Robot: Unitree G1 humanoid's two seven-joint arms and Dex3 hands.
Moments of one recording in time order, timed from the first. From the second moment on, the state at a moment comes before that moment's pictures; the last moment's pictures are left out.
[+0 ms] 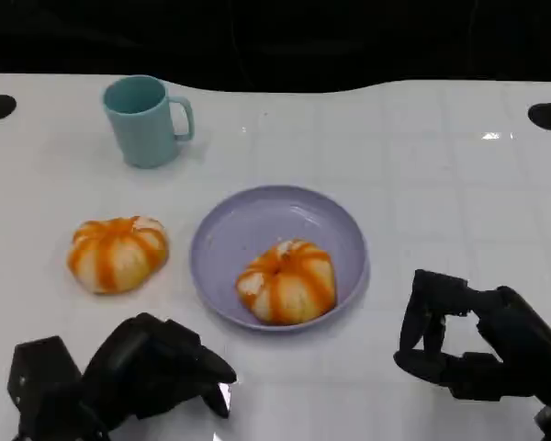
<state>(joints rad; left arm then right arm) -0.24 0.05 0.08 0.89 -0.19 -0.61 -0.76 -0.03 -0.28 0.18 0.23 -0.15 -0.72 0.17</state>
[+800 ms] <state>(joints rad) -0.26 0.05 0.09 0.93 -0.20 -0.60 -0.76 0.00 -0.27 0.14 0.38 -0.15 -0.81 0.19</state>
